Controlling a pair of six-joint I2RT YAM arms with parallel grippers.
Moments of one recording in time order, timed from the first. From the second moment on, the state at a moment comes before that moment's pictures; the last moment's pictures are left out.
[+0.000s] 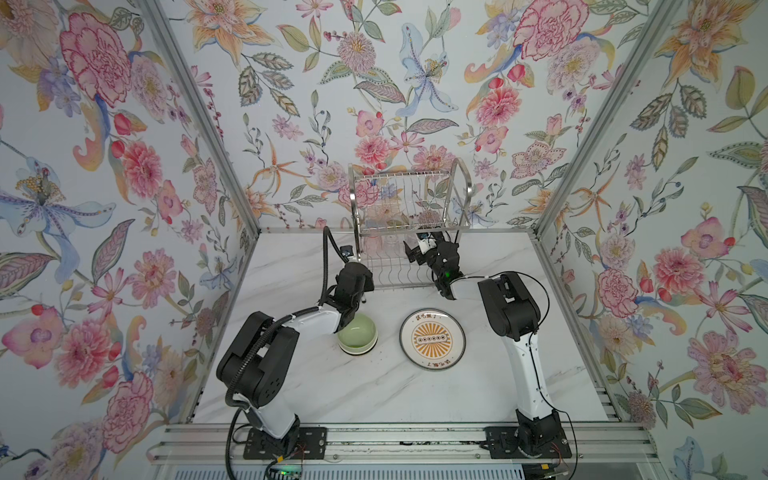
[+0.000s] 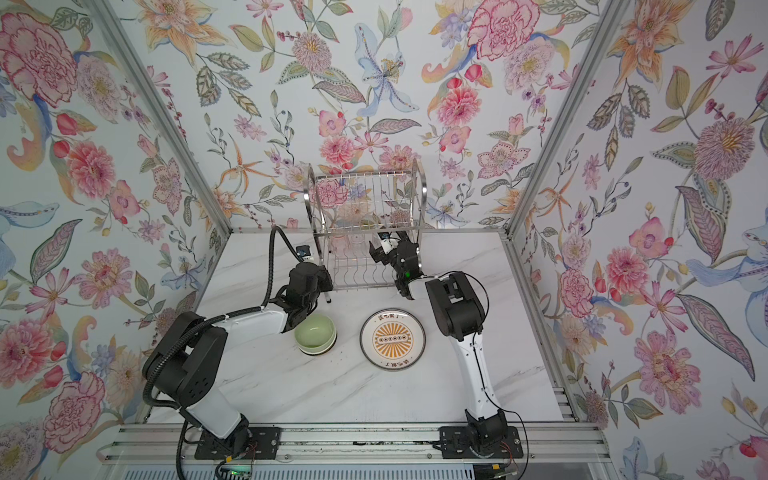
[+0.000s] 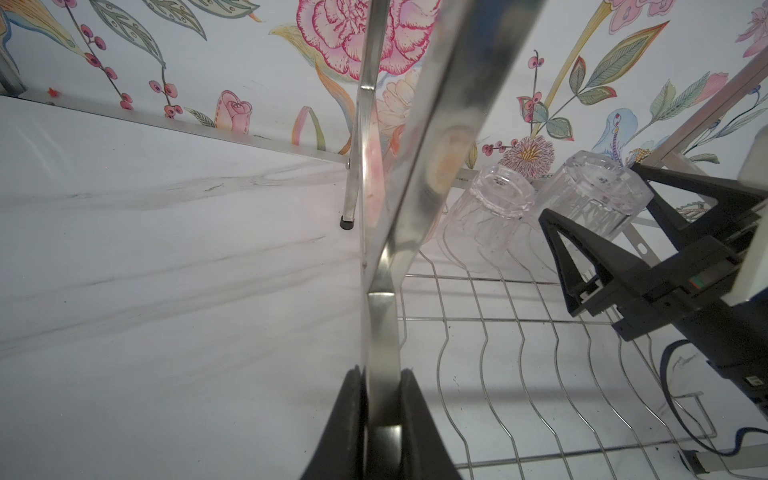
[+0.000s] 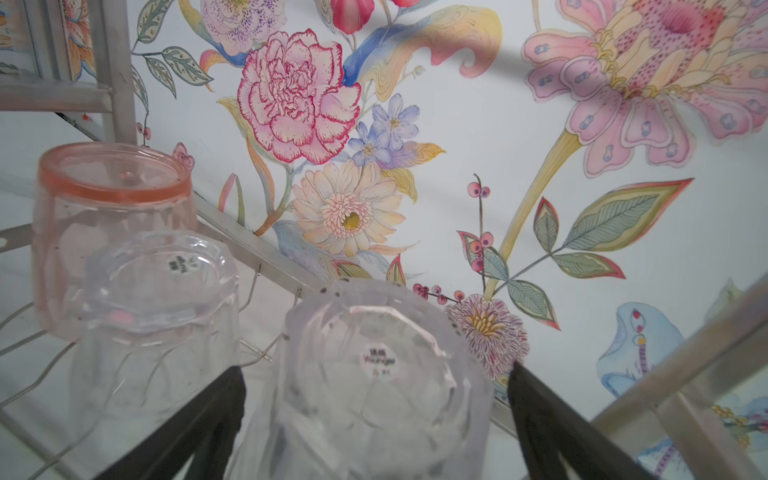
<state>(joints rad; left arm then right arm) -0.52 1.69 0.91 0.35 -0.37 -0.43 0.42 2.40 1.52 0.86 -0.04 -0.34</state>
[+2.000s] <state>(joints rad) -0.51 1.69 0.89 0.40 -0.35 -0.45 0.39 2.40 1.53 0.82 -0.21 -0.37</state>
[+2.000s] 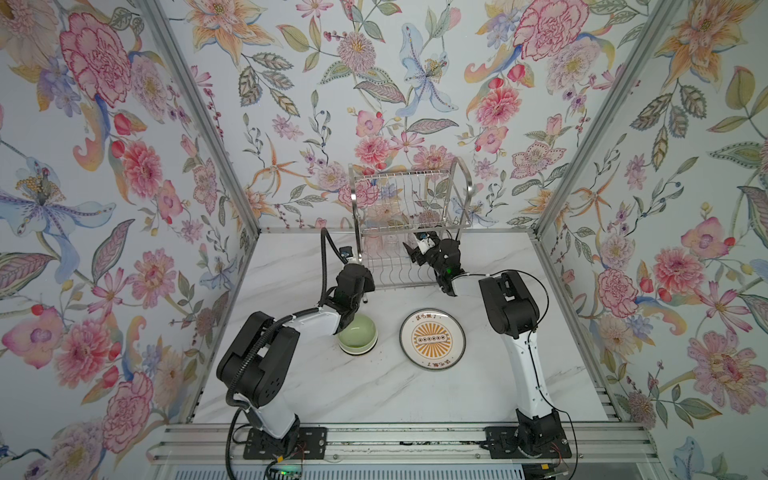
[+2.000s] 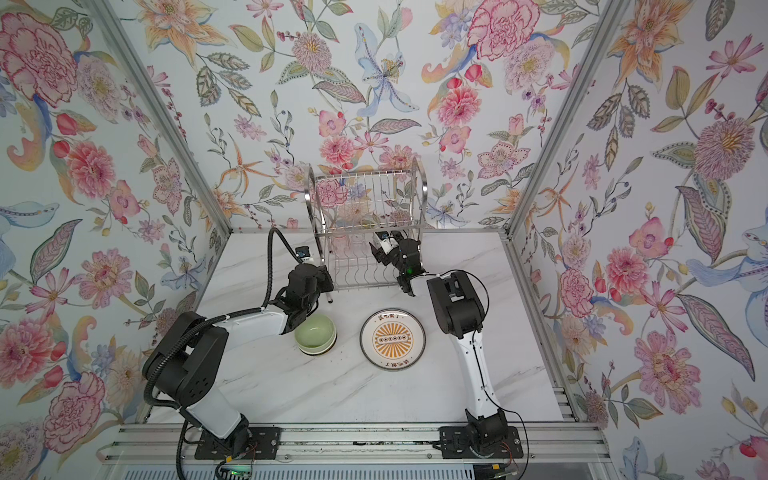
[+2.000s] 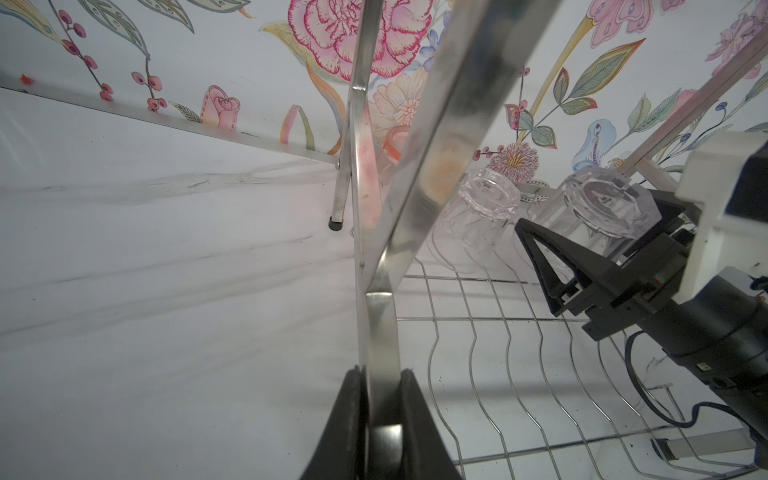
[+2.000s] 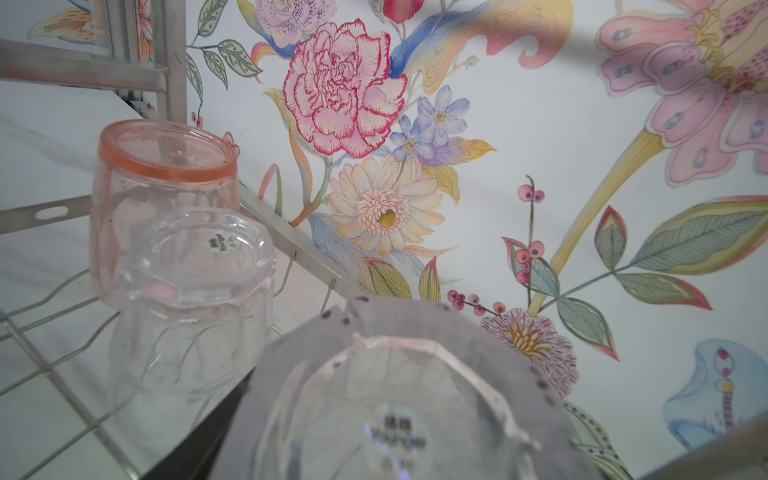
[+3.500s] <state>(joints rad) -0.45 1.65 0.91 0.27 -0.35 -0.31 0.47 1.77 0.71 1.15 -0.39 -0.15</state>
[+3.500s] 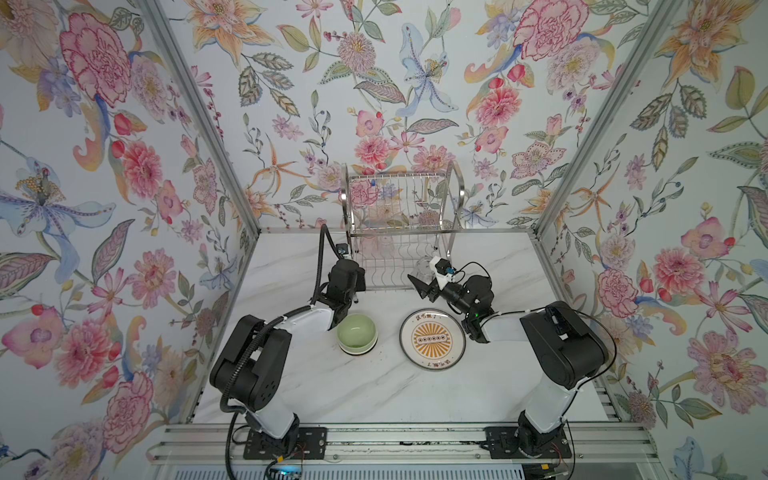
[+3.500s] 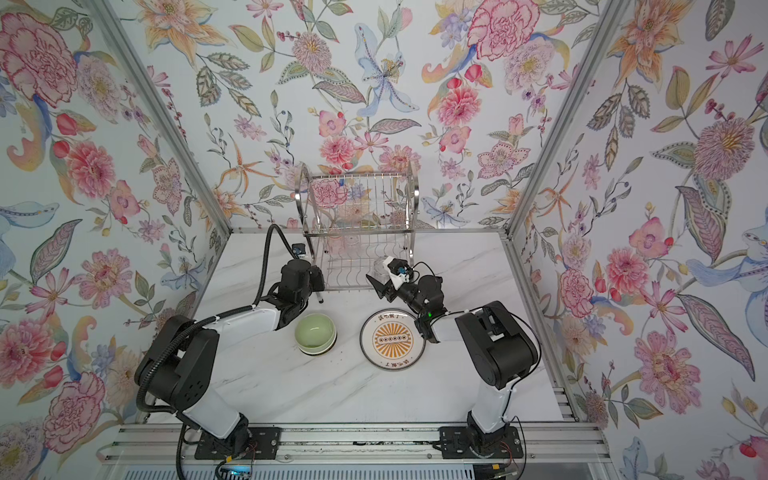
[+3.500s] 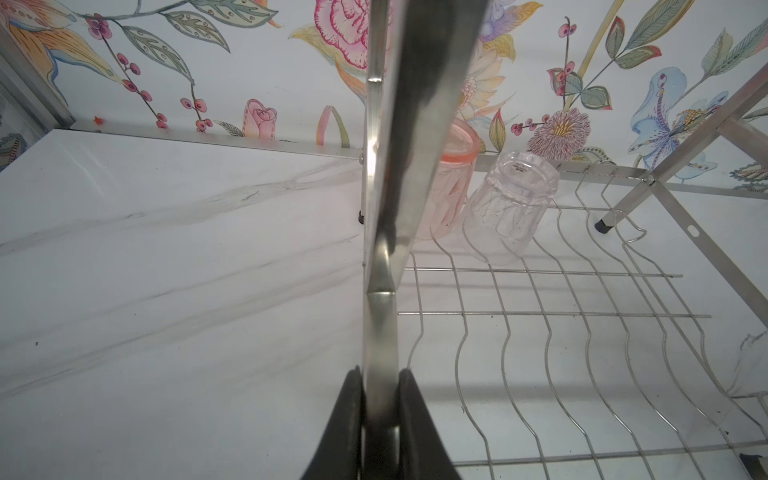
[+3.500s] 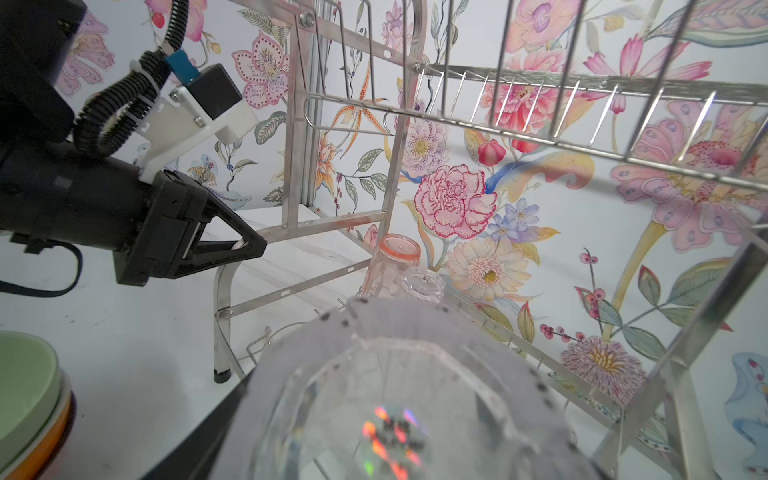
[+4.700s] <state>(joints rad) -0.43 1.26 0.61 0.72 0.18 -0.05 0.33 1.25 0.58 0.58 -0.38 0.82</state>
